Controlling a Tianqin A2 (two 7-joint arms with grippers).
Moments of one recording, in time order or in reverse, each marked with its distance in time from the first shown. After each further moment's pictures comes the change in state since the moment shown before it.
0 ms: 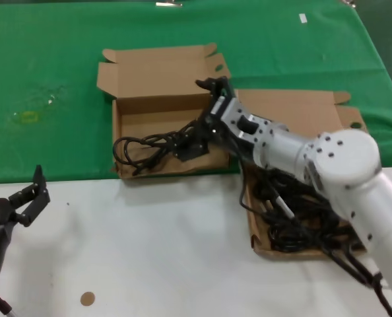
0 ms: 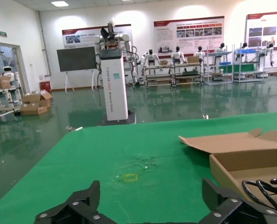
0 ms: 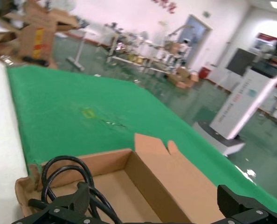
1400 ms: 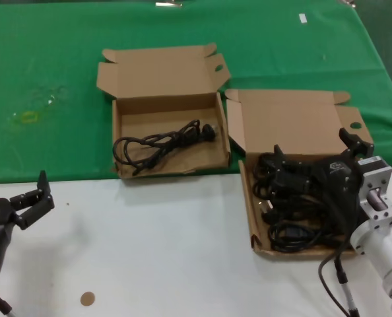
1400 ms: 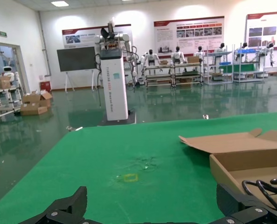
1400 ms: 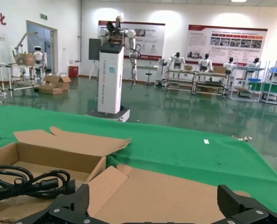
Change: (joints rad) left arm 0.000 0.000 0.000 0.000 0.000 0.000 0.000; right arm -0.712 0.100 0.305 0.612 0.276 0.468 0.177
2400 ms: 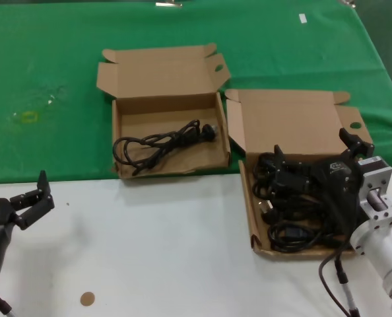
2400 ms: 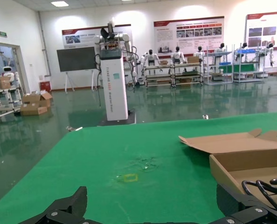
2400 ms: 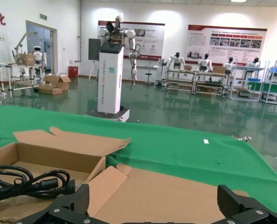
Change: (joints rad) left arm 0.000 0.000 0.000 0.000 0.000 0.000 0.000; right arm -0.005 0.001 0.002 0.004 0.002 0.003 0.001
